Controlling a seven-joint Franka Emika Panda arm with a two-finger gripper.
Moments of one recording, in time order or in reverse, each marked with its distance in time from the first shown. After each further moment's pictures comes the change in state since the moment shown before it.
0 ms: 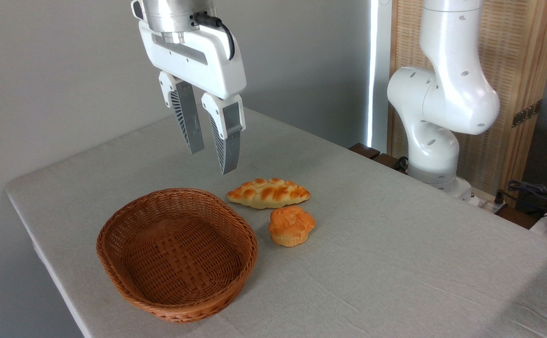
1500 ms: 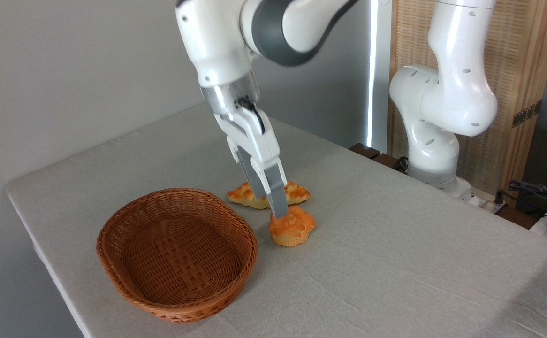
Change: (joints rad) arm -0.107 -0.176 -0.006 -0.577 0.157 0.270 0.089
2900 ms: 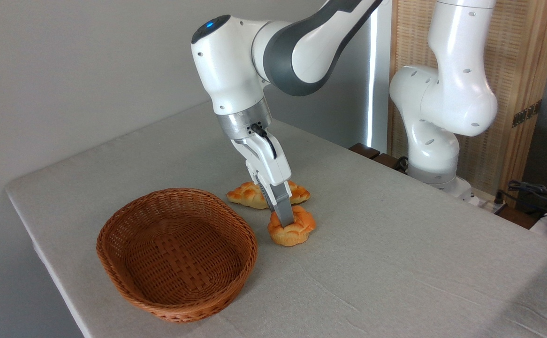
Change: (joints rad) arm 0.000 0.001 0.000 -0.100 0.006 0.070 0.006
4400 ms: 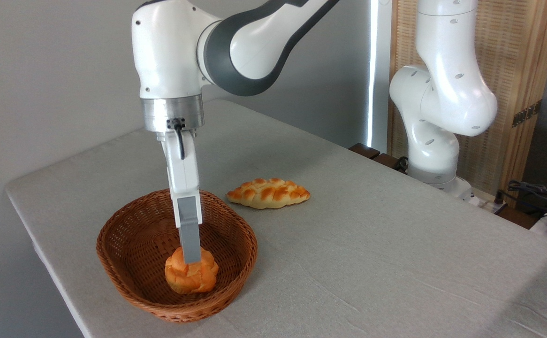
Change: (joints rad) arm 0.001 0.254 0.043 0.356 0.112 0.239 0.090
